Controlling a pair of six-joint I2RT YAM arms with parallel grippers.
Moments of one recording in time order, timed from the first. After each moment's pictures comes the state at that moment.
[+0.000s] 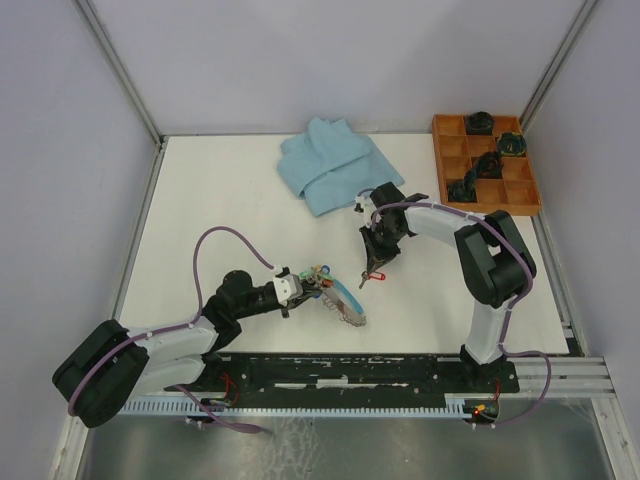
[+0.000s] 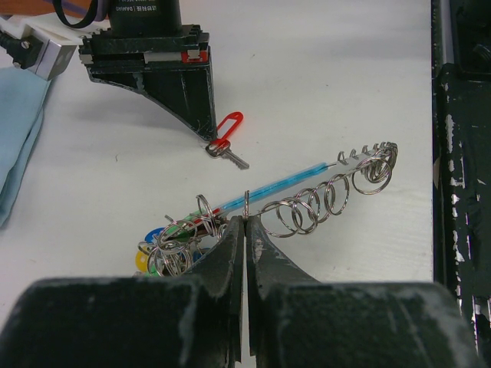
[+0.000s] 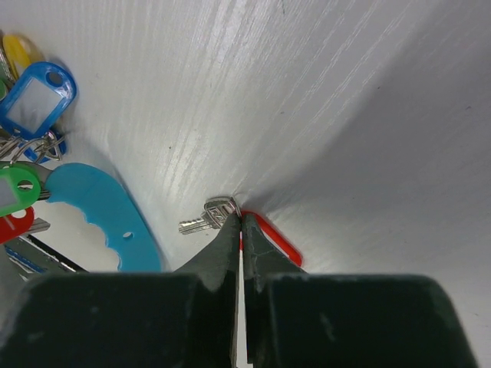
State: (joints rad) left arm -0.71 1.07 0.12 0.82 0.55 0.25; right arm 0.48 1.89 1.21 -0.64 -0.36 0.12
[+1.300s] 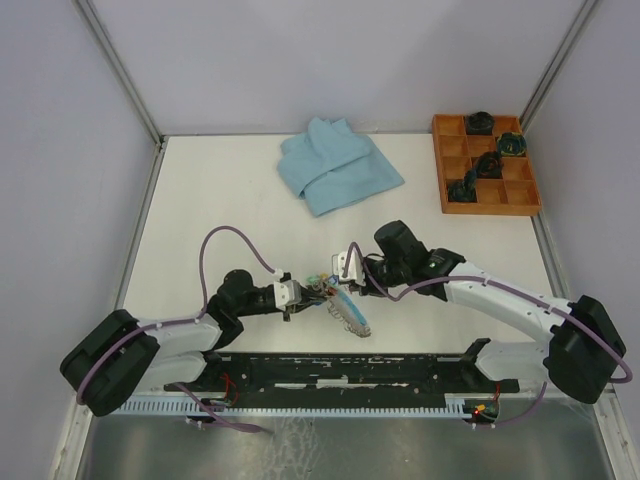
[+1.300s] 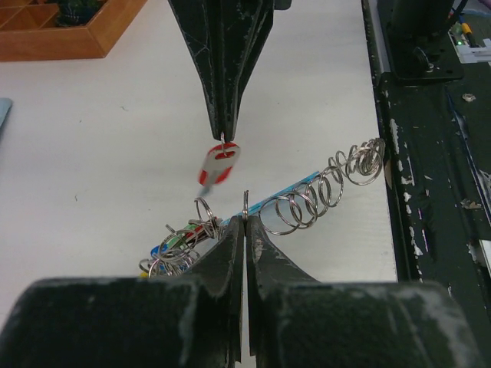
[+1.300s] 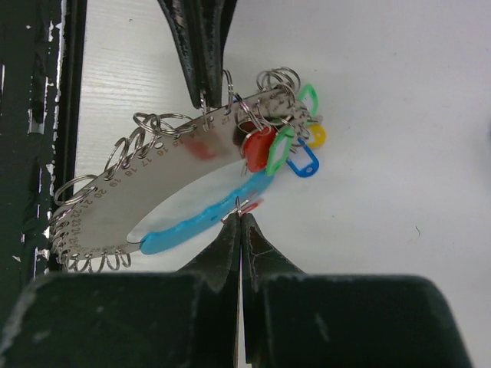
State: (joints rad) left arm -0.70 1.14 0.12 0.93 0.71 0.25; right arm 0.80 1.24 0.81 -0.37 -0.50 -0.69
